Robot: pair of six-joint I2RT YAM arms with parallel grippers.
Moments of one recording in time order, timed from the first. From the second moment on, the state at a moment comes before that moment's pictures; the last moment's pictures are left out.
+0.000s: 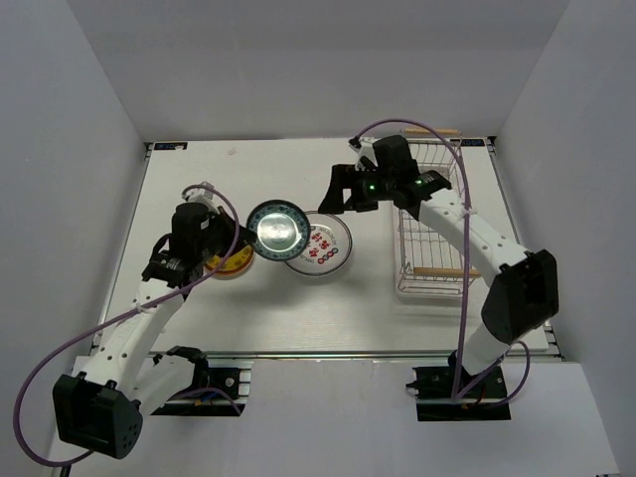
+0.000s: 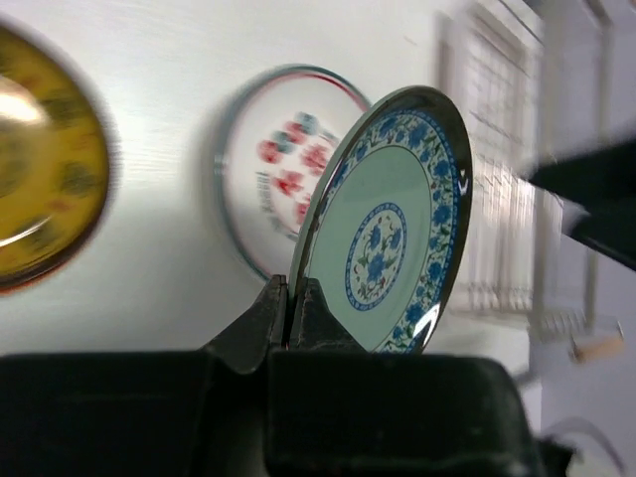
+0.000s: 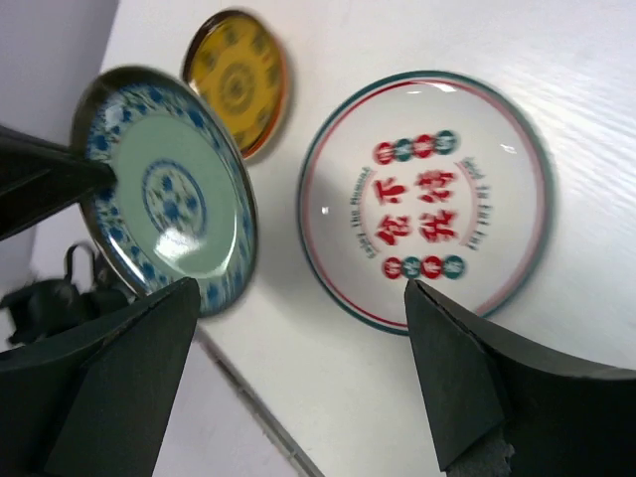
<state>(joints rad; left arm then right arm) -0.26 0.99 0.77 -0.29 0.25 -0.69 0.55 1.65 1.46 -0.48 -0.52 0.36</state>
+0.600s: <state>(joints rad) -0.24 1.04 0.81 -0.70 -0.55 -1.02 0.52 1.43 1.29 -0.60 0.01 0.39</state>
